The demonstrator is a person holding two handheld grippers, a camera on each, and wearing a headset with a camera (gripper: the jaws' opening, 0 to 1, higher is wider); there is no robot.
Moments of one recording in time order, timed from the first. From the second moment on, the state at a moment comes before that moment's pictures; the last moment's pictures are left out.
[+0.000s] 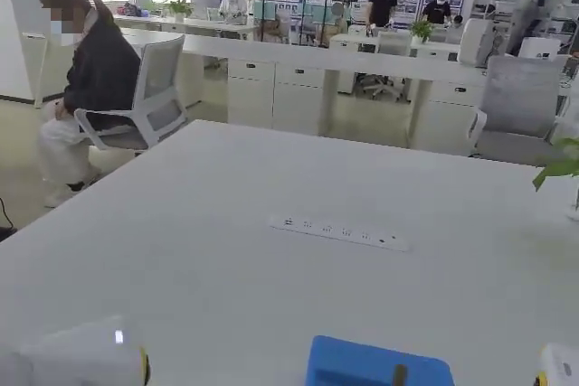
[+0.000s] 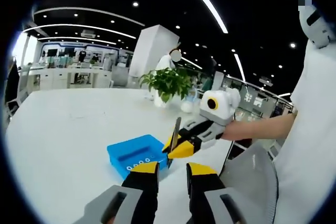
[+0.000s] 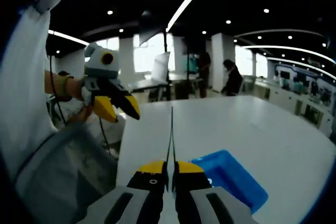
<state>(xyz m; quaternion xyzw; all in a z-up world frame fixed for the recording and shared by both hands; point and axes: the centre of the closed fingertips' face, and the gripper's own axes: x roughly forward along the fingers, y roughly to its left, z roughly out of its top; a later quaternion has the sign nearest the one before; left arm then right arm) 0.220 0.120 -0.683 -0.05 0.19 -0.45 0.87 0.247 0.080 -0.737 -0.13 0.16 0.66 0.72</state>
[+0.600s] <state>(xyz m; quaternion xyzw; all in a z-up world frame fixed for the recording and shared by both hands) 0.199 0.050 -0.676 0.03 0.20 -0.61 0.77 0.185 0.060 -0.745 -0.20 0.18 0.74 0.61</state>
